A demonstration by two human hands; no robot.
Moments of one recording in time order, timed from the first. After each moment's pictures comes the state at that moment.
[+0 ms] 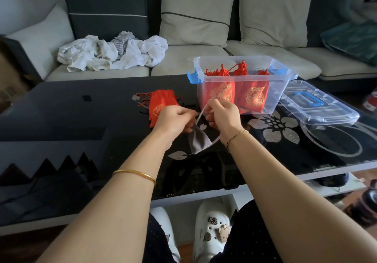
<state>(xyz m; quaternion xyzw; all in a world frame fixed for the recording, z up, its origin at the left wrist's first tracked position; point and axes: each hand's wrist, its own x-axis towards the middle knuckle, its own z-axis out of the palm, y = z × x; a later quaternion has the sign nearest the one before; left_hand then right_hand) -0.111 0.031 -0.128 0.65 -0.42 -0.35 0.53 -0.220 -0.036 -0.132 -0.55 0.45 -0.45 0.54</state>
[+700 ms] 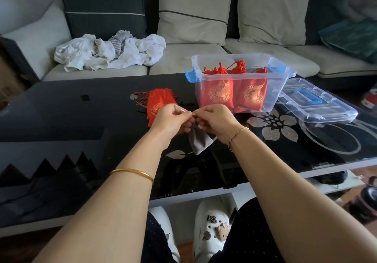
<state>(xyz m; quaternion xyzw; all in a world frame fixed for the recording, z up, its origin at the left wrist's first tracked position) -0.107 0.026 -0.135 0.64 -0.38 -0.38 0.55 -0.225 -0.035 -0.133 -0.64 0.41 -0.31 0.57</state>
